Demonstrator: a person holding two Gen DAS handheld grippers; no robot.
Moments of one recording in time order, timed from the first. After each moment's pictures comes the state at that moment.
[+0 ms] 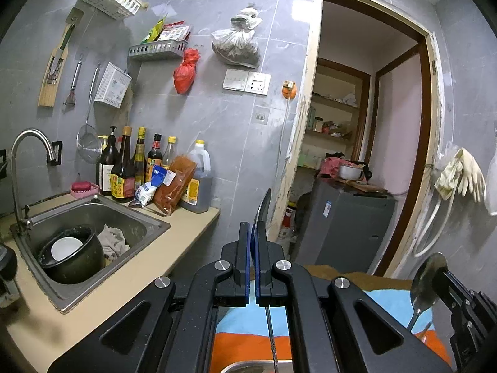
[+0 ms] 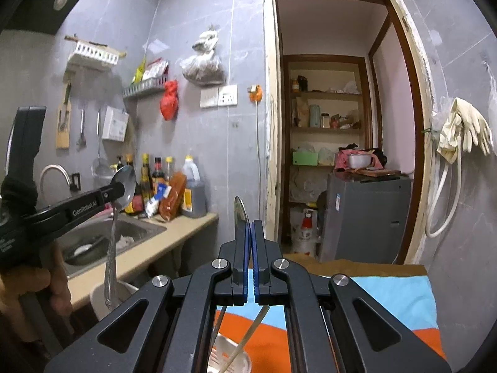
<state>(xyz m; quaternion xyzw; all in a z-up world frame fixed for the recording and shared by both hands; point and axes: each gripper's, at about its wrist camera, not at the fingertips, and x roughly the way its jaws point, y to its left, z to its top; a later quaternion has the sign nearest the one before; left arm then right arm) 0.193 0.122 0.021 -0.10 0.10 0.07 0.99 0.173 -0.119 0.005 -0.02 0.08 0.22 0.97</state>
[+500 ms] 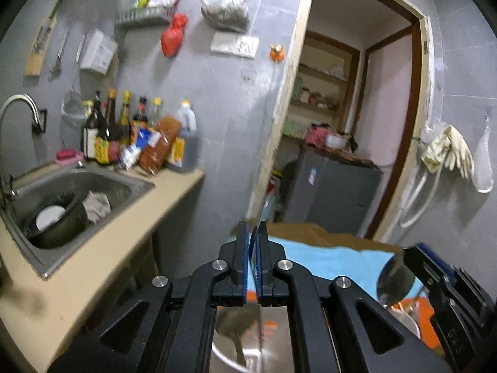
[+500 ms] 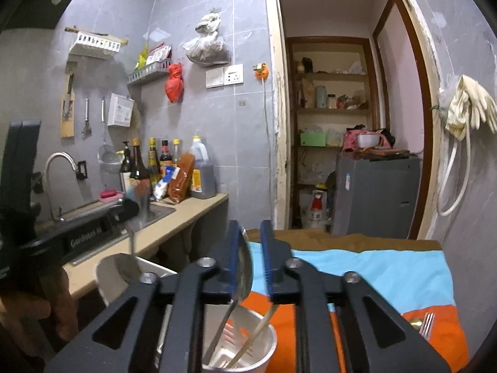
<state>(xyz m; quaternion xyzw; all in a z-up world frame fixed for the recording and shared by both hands) 0.186 0.115 -0.019 -0.12 0.17 0.01 0.98 0.174 -0.116 -0.018 0.00 0.12 0.25 0.96</state>
